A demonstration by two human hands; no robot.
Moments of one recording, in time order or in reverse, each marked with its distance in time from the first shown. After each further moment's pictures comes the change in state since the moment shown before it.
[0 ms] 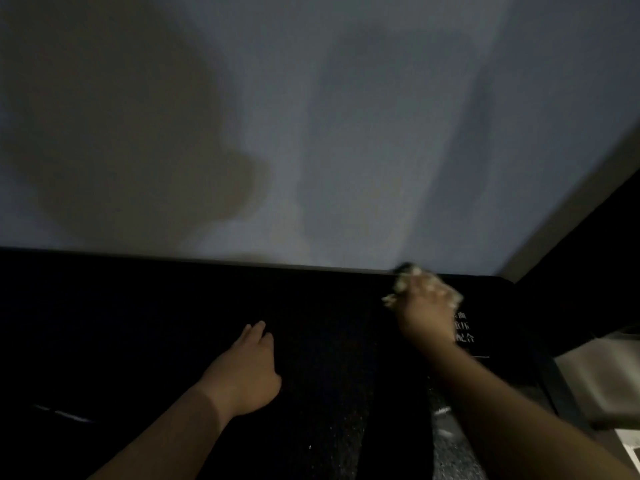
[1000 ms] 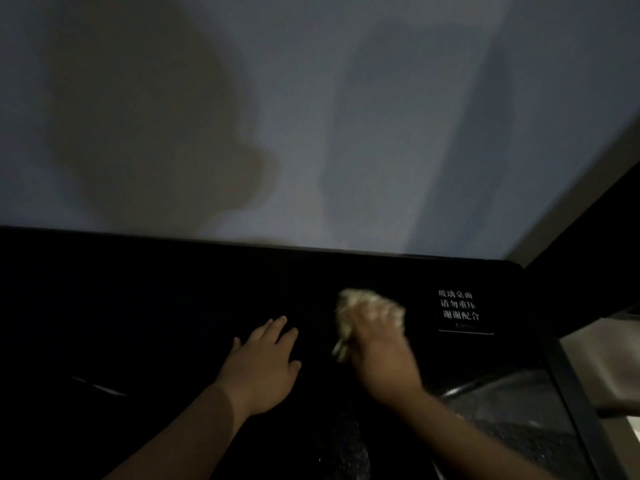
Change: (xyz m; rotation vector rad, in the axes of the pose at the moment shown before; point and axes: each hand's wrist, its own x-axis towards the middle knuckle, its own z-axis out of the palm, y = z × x) left_hand -0.038 0.003 0.017 0.187 -0.011 0.031; right_hand -0.108 -0.040 0.006 0.129 -0.051 -0.512
